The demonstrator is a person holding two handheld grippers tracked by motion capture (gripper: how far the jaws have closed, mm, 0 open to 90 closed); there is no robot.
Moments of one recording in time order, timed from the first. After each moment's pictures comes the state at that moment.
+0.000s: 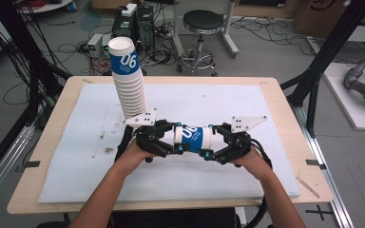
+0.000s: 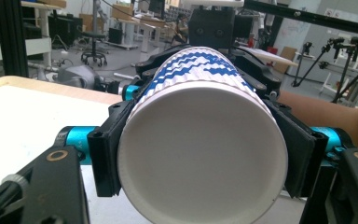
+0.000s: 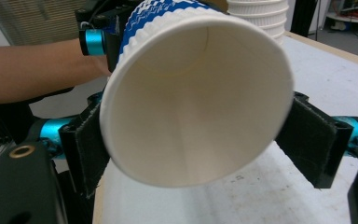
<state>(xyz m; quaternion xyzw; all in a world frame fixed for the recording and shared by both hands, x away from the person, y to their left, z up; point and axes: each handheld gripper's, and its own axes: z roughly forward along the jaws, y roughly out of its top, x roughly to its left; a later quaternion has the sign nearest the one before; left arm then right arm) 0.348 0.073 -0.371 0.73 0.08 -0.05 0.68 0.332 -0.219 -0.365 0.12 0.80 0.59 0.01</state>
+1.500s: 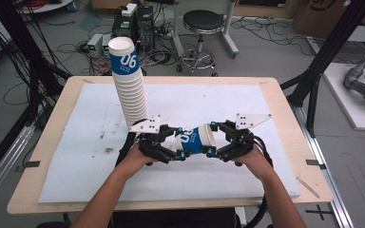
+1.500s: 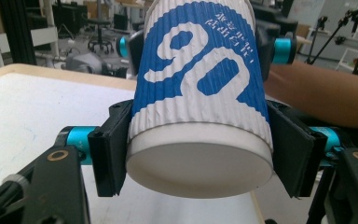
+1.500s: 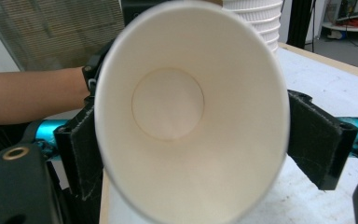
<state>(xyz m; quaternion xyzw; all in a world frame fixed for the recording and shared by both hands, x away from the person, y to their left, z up) 0.340 0.069 -0.383 0.75 0.07 -0.03 0.66 0.333 -0.225 -0.357 0.13 0.78 0.62 0.00</state>
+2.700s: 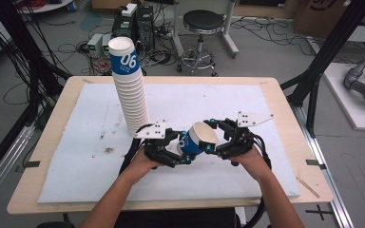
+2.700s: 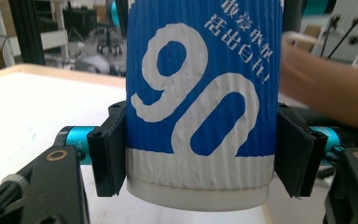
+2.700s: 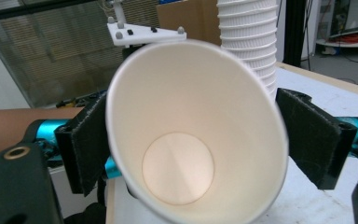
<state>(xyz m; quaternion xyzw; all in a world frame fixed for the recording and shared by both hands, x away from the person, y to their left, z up) 0.334 0.056 -0.393 0.74 0.08 -0.01 0.67 0.329 -0.220 -0.352 0.15 0.75 0.65 -0.01</state>
